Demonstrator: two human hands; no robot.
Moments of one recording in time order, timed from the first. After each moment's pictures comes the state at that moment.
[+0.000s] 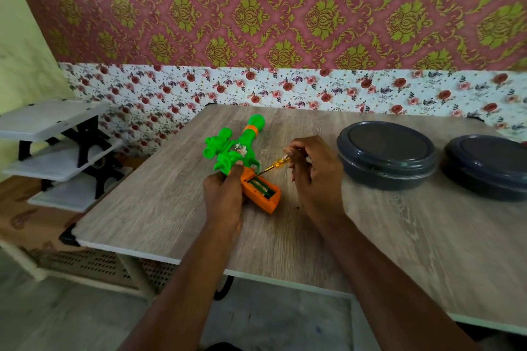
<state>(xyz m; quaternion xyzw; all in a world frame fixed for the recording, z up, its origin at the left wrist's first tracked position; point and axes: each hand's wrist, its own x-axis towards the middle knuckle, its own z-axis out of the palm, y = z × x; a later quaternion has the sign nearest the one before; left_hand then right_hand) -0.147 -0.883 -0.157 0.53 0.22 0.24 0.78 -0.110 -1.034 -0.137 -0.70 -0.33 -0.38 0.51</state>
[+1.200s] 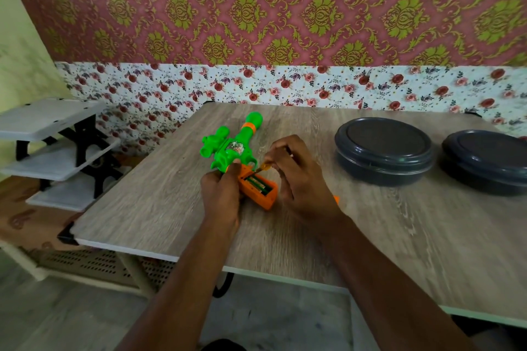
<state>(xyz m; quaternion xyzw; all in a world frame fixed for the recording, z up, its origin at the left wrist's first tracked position) -0.147 -0.882 -0.157 0.52 0.23 0.25 0.78 -0.123 -1.029 -0.134 -0.75 -0.44 -0.36 0.34</state>
